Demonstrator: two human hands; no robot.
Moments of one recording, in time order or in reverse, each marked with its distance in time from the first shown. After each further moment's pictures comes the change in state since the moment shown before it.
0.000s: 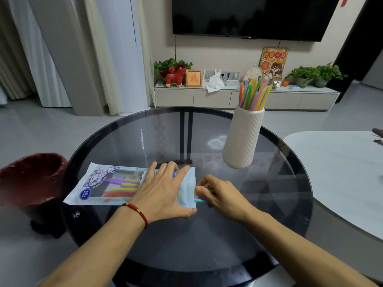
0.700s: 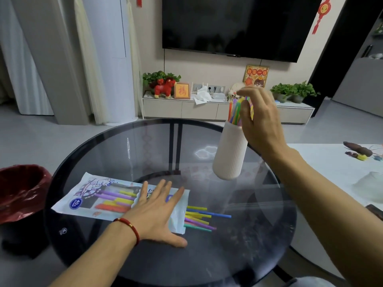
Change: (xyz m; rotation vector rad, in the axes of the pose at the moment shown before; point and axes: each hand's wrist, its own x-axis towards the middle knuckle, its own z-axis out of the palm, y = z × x) left_hand -0.003 -0.009 0.013 -0.032 -0.385 0.044; right_hand 0.050 -0.051 -0.173 -0.467 0.905 -0.385
